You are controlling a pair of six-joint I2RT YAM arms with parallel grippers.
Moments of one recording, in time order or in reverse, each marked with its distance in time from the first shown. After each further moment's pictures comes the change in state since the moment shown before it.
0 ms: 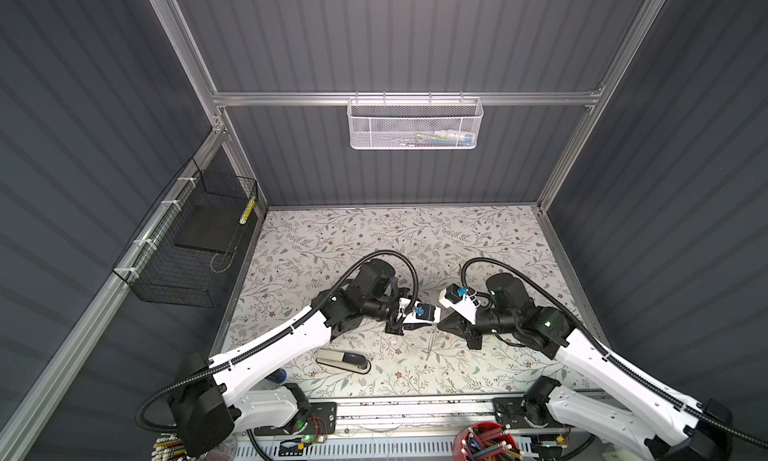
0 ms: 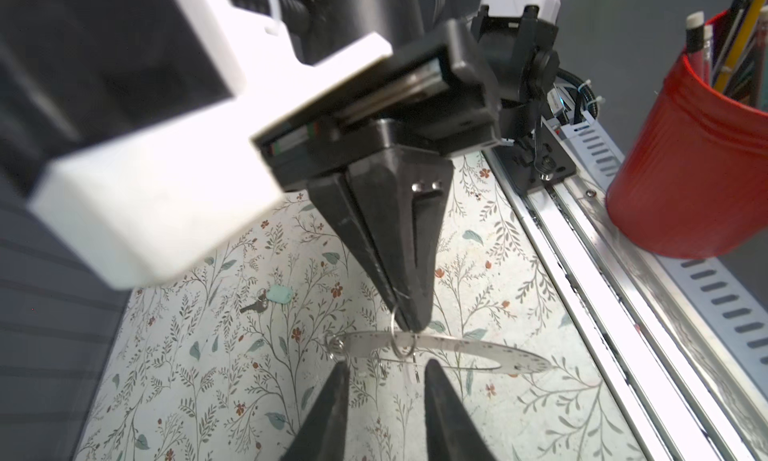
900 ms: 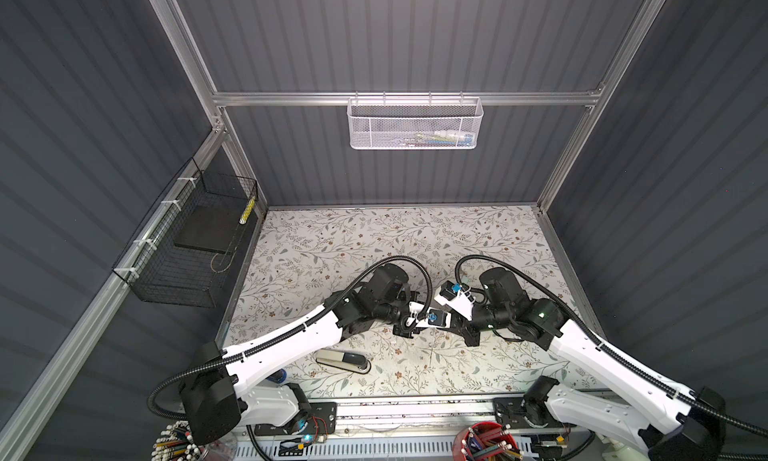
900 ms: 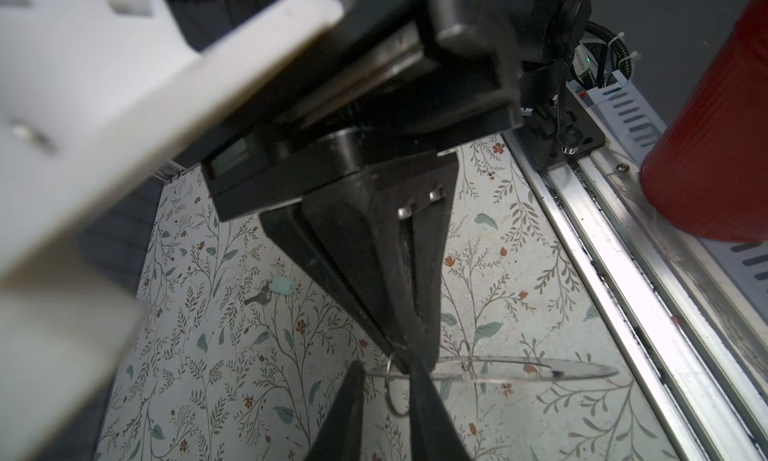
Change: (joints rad) left arm -0.078 0.063 0.019 0.040 -0.126 0.003; right arm 0.006 0.064 0.053 -0.057 -0.004 -0.010
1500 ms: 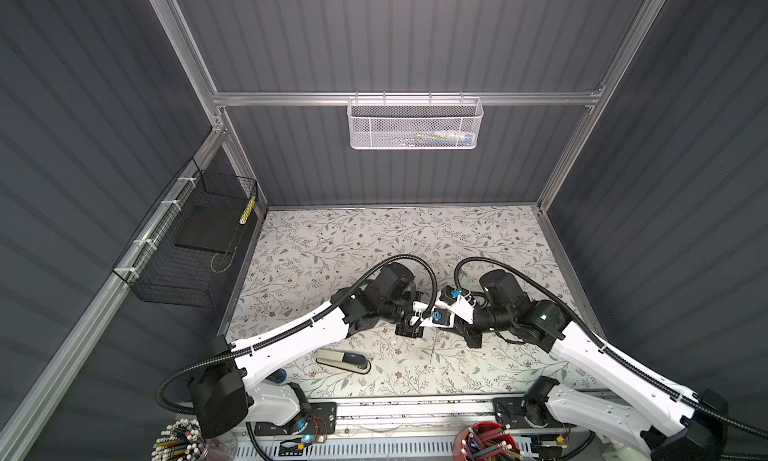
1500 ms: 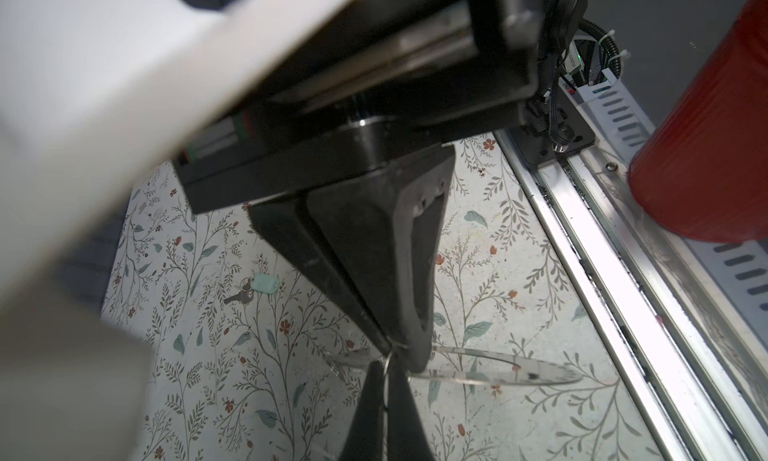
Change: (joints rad) left arm -0.005 0.048 0.039 -0.042 0.017 -0.018; right arm 0.021 -0.020 0.002 -0.035 0.082 -0.090
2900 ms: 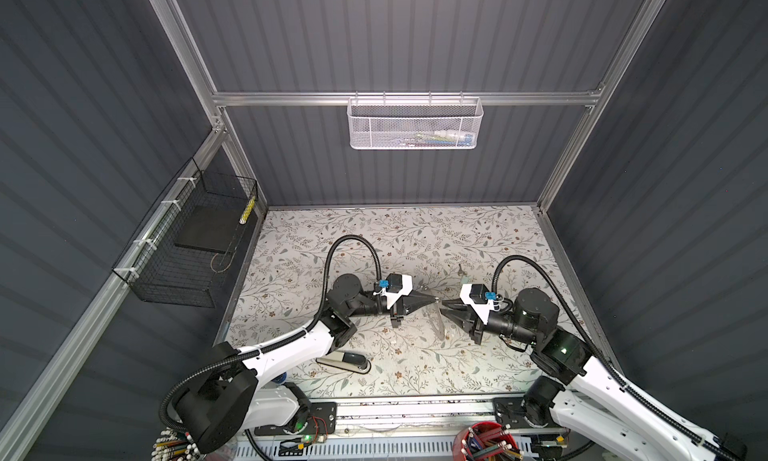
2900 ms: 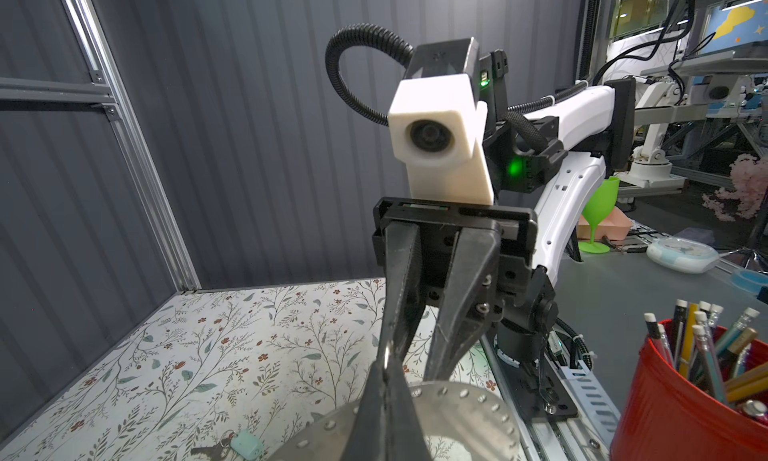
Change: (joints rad) left arm 0.198 -0.077 -0.447 1.241 0.378 -0.822; right arm -0.008 -0.290 -0.256 0.589 0.023 0.163
